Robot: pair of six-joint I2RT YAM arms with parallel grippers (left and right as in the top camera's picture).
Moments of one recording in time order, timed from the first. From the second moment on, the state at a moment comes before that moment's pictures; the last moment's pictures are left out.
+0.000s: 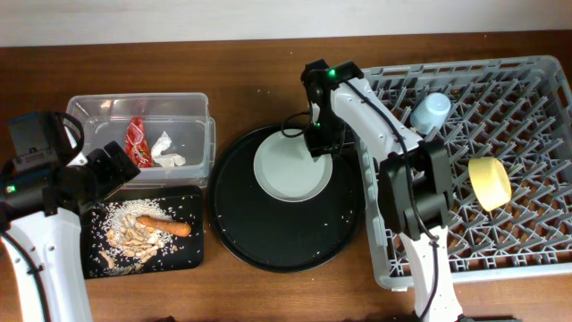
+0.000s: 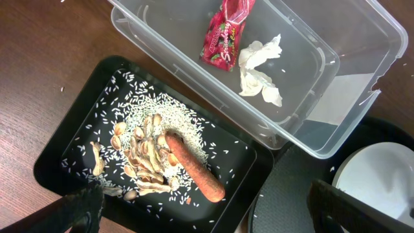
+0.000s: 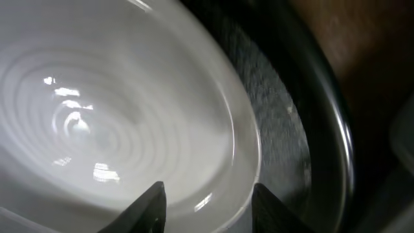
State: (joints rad) left arm 0.32 1.30 1.36 -1.19 0.02 -0.35; right arm 0.39 2.38 2.05 -1.34 -0.13 0.20
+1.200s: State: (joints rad) left arm 0.32 1.30 1.36 -1.19 0.02 -0.35; right arm 0.39 2.35 1.92 -1.27 0.00 0.22
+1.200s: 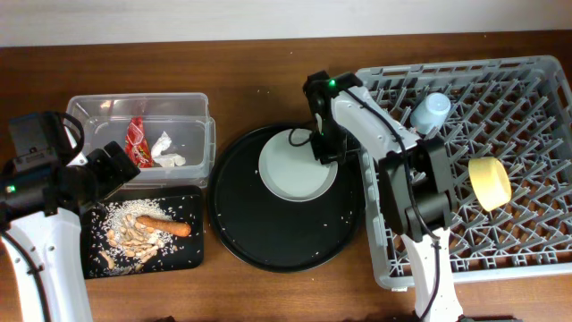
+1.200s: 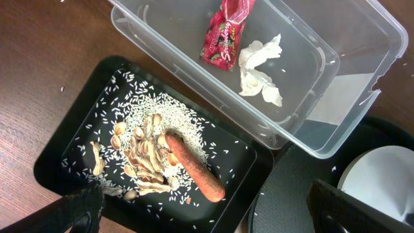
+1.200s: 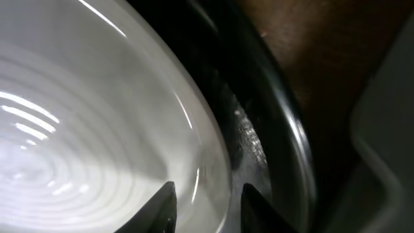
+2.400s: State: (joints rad) left arm 0.32 1.30 1.36 -1.19 0.02 -0.35; right arm 0.02 1.64 1.86 -1.69 0.75 0.29
